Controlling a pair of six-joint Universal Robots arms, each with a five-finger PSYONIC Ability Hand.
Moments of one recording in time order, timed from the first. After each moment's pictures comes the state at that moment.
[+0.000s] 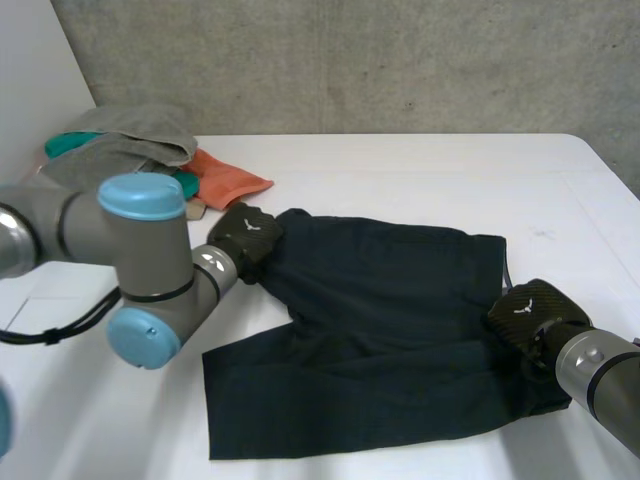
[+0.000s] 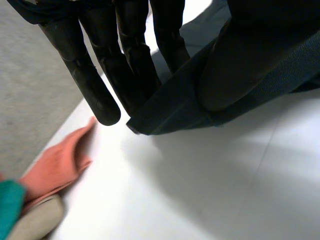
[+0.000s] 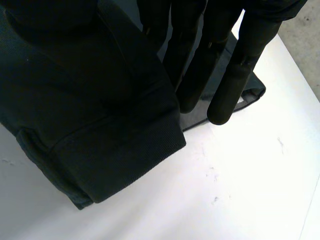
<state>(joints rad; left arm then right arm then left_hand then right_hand) 4.22 -2.28 -1.22 3.18 -1.48 3.73 1.83 -1.41 1.87 0.14 1.46 2.35 1.15 1.19 1.19 1.20 0.97 1.12 1.18 1.19 1.20 1.01</state>
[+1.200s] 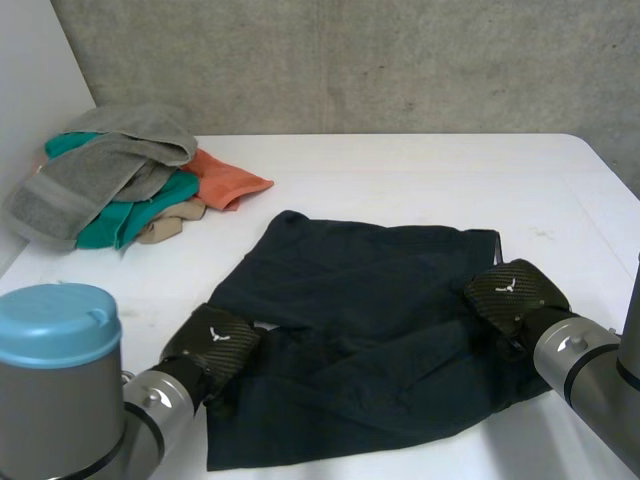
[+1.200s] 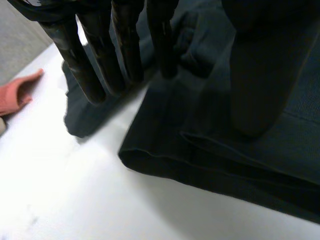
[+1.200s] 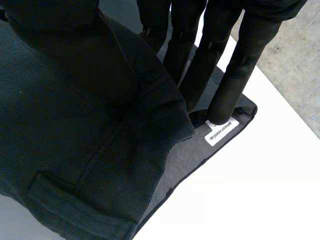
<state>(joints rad) 4.14 -1.82 -1.90 3.19 -1.56 3.58 1.91 -1.41 1.85 0.04 1.47 2.53 0.57 0.55 0.55 0.55 0.37 1.12 1.18 1.19 1.20 1.01</state>
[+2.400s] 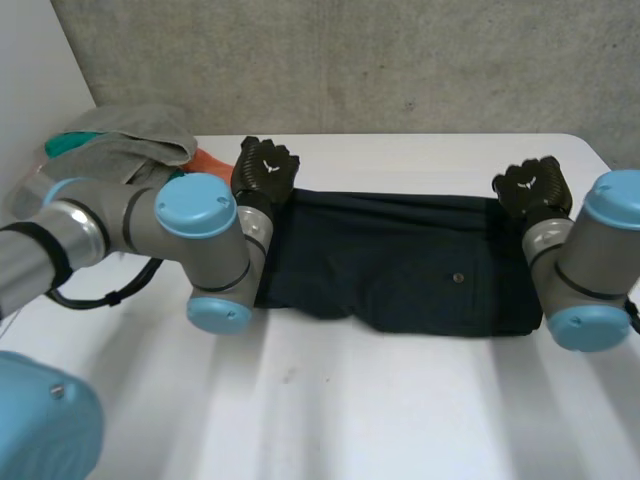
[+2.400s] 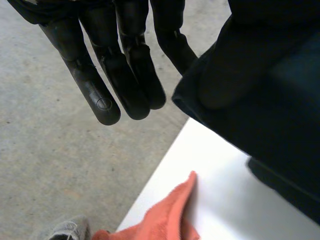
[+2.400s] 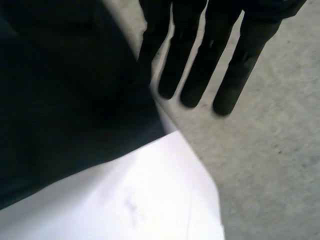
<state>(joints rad) 4.12 -2.50 -0.91 3.50 -1.70 3.79 1.82 -0.91 1.37 -0.41 1.60 2.47 1.01 1.05 1.05 1.07 0.87 0.81 0.81 0.82 0.82 0.65</state>
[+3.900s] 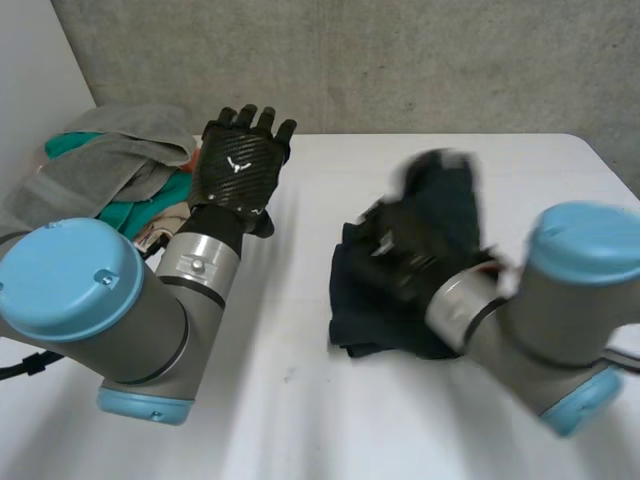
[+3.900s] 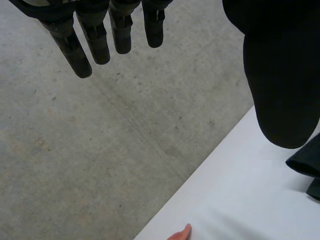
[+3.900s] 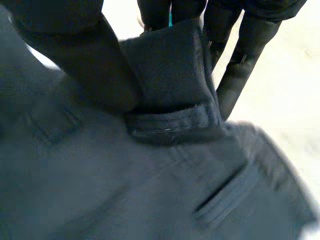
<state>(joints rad) 4.08 -1.90 -1.62 3.72 -1.67 3.58 2.12 -1.12 1.59 -0.26 1.17 2.13 0.19 0.21 0.21 0.20 0.05 0.91 0.94 0.95 0.95 0.77</state>
